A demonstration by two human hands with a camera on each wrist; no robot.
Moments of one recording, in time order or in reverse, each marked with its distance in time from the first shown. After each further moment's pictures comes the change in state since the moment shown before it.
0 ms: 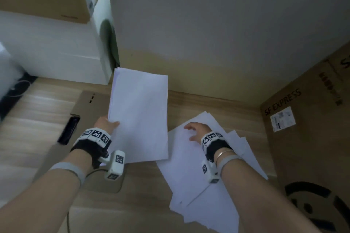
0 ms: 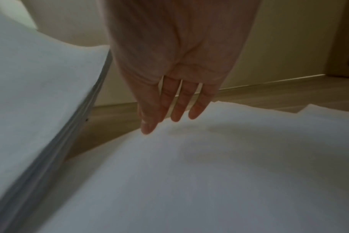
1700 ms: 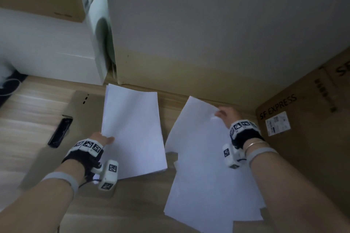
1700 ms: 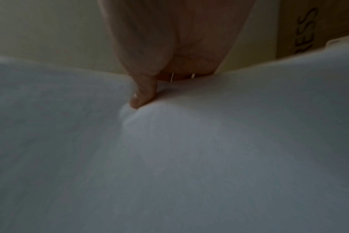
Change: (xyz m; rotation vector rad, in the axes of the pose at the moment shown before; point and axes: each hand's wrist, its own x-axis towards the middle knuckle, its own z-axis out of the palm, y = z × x) left_hand 0.012 -0.026 0.011 0.263 -0.191 -0.176; right_hand -0.015 0.035 -0.100 0.063 0.327 0.137
